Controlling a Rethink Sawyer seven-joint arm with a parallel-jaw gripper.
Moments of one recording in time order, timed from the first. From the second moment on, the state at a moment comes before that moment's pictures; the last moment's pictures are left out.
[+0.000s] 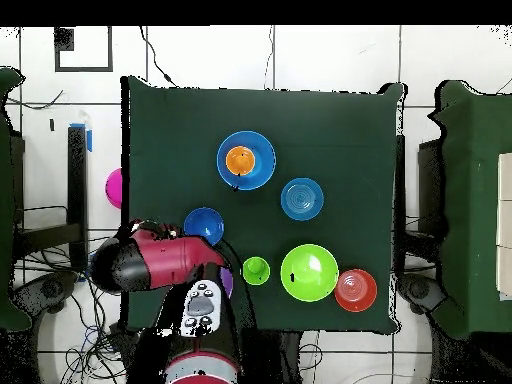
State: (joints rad) arm 0.12 -0.69 0.02 1.89 0.03 0.15 2.08
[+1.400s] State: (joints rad) arm 0.30 -0.49 -0.09 1.83 0.27 0.14 2.24
